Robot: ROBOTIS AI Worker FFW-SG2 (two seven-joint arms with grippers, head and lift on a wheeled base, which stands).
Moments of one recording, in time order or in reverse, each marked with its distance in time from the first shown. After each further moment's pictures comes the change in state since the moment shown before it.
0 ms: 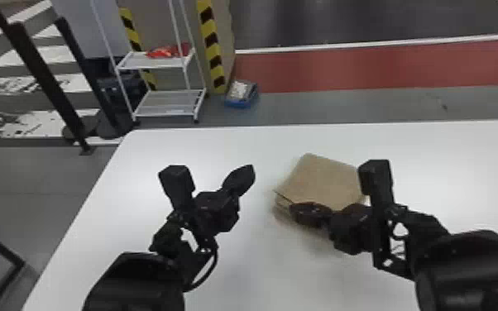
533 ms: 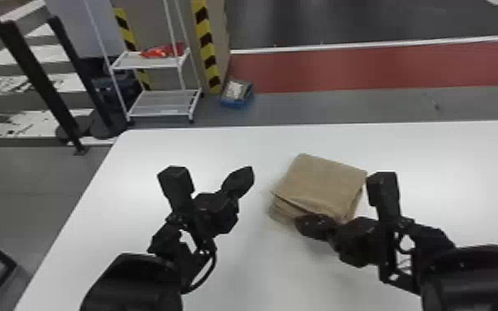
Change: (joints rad) left arm 0.000 0.000 -0.019 0.001 -0.002 0.000 0.006; right arm 0.048 0.000 -0.050 -0.023 0.000 0.043 0.010
